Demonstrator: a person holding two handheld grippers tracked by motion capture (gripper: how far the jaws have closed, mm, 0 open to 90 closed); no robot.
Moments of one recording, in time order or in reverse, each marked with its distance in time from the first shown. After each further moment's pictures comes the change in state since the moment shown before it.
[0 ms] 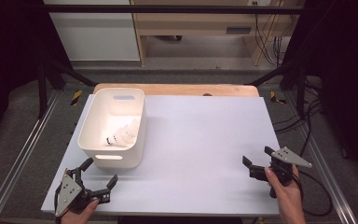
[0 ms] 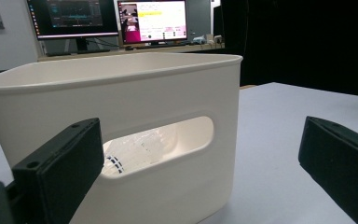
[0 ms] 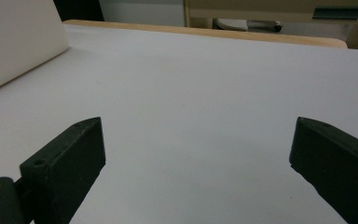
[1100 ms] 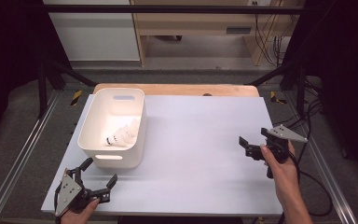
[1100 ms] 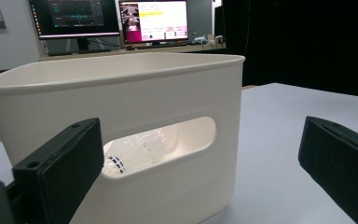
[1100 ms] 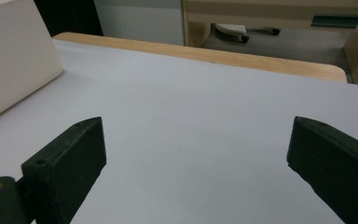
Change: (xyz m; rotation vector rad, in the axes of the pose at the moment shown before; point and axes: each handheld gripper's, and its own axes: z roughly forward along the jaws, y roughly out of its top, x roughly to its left) left arm 0.001 0.000 0.000 -0.001 0.006 -0.002; right arm -0.002 0.056 0.025 0.016 -0.008 -0.004
